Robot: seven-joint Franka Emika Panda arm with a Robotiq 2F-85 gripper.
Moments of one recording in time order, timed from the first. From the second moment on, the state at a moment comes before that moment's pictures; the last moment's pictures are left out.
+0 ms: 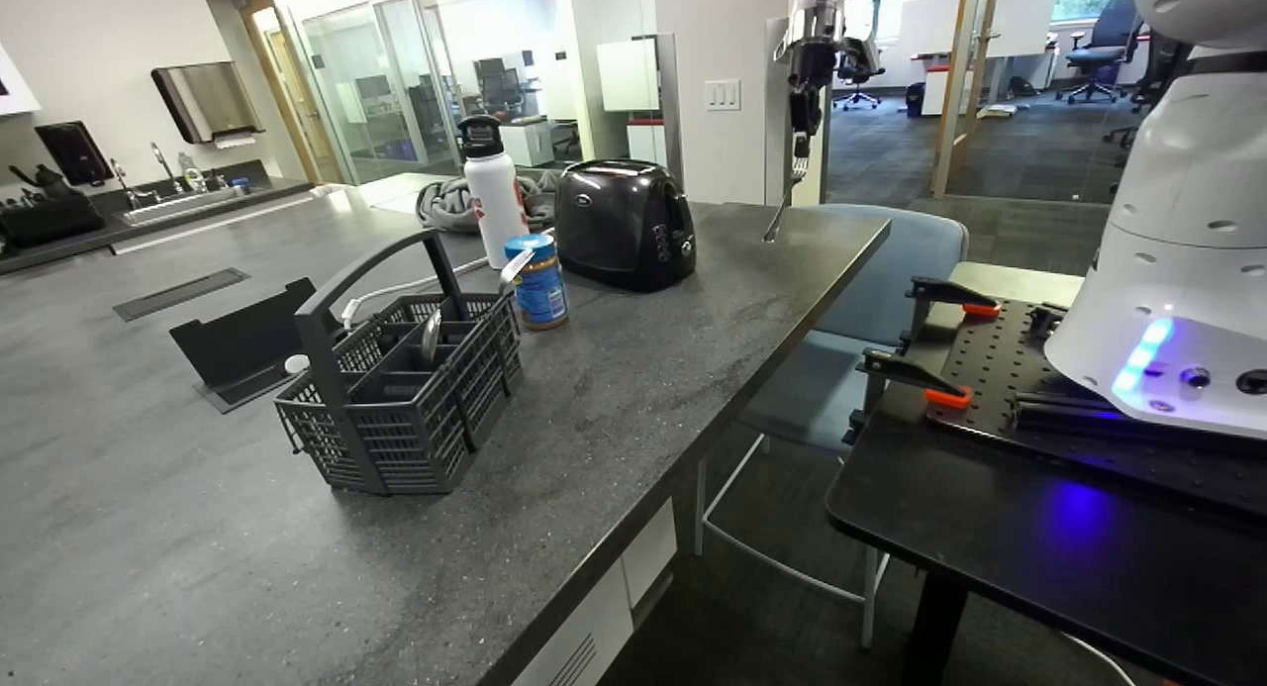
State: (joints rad) arm -0.47 0.46 -0.28 -1.81 0.39 1.87 -1.04
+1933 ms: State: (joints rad) arm -0.60 0.68 -0.16 -1.37 0.30 1.57 -0.92
